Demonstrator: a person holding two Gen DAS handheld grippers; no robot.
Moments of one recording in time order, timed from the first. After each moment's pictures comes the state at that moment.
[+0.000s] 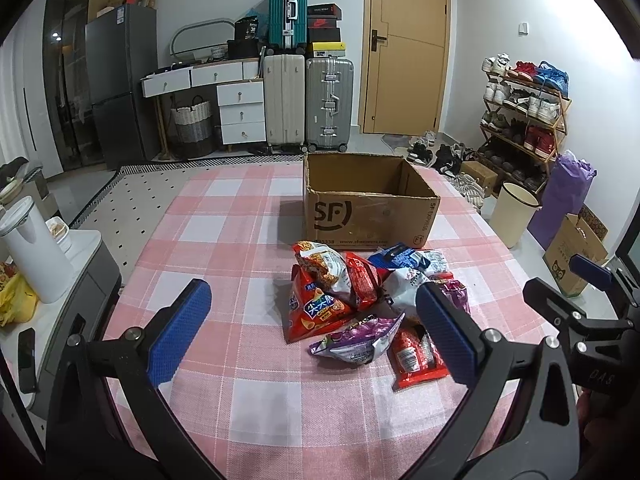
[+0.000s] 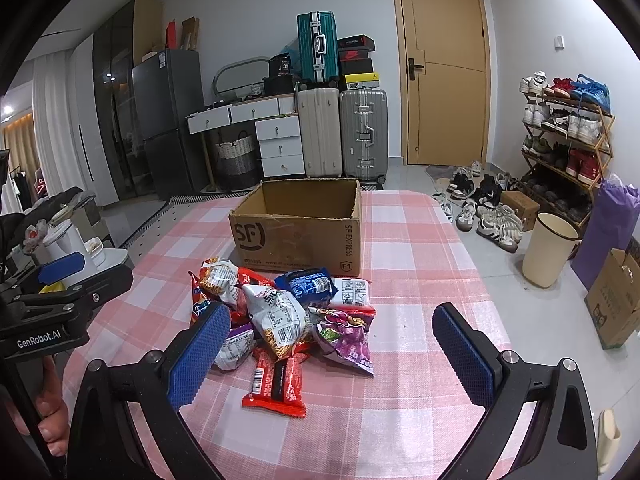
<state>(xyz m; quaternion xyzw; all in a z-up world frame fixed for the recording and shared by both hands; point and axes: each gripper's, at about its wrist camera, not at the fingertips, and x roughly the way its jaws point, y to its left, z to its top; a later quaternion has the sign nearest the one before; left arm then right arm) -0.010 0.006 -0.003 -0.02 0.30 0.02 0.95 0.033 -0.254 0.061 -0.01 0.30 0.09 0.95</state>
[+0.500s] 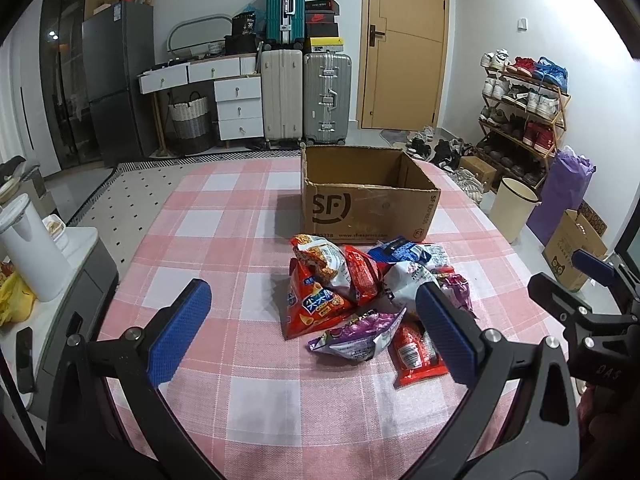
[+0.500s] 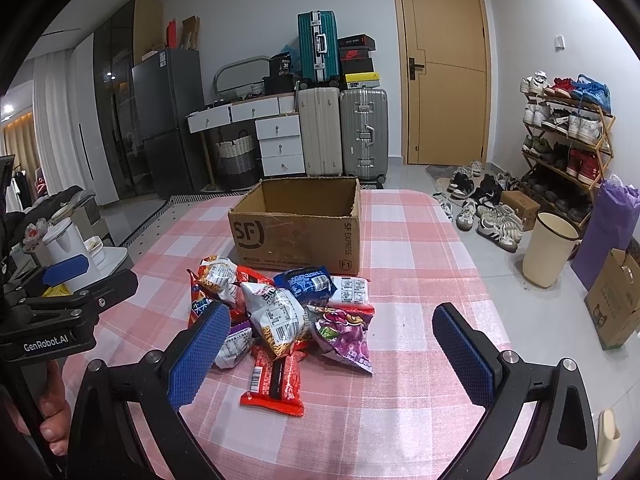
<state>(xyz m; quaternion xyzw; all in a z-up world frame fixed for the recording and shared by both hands) -0.006 0.004 -0.012 -0.02 0.31 0.01 0.95 0.033 -0.258 0.059 -0.01 0.31 0.09 0.95</state>
